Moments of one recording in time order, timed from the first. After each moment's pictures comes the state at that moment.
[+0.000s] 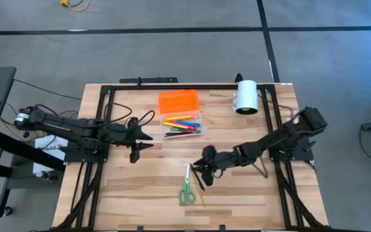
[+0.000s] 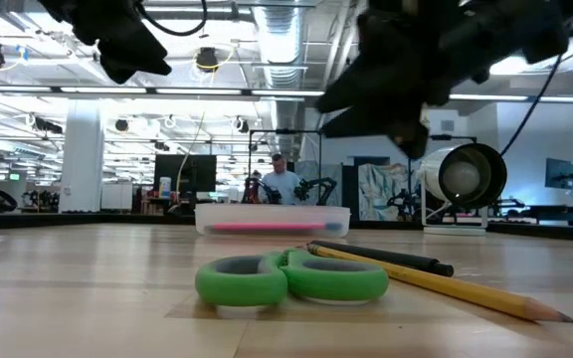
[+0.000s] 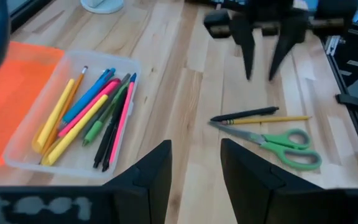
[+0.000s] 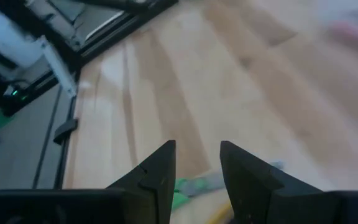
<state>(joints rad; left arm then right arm) -0.18 0.87 0.67 -0.36 -0.21 -0.33 0.36 1.64 0.77 0.35 0.23 0.67</state>
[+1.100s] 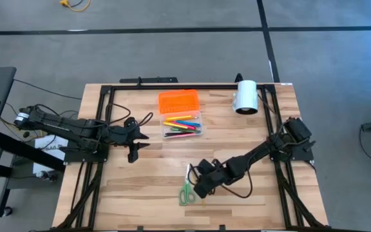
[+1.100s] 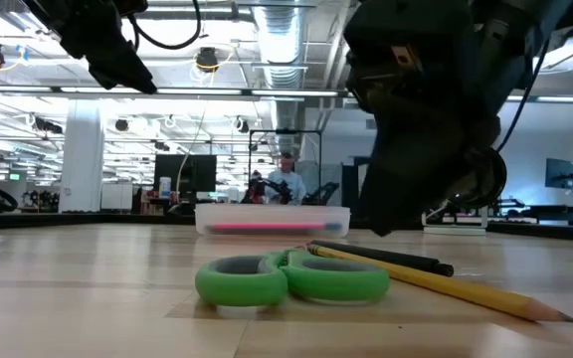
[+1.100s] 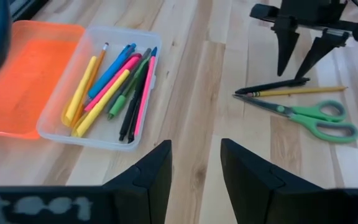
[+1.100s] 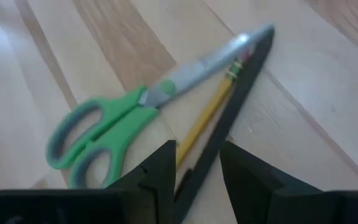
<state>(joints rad) -0.20 0.85 0.67 -0.48 -0.27 -0.32 0.47 1.88 1.08 -0.22 0.25 1.03</state>
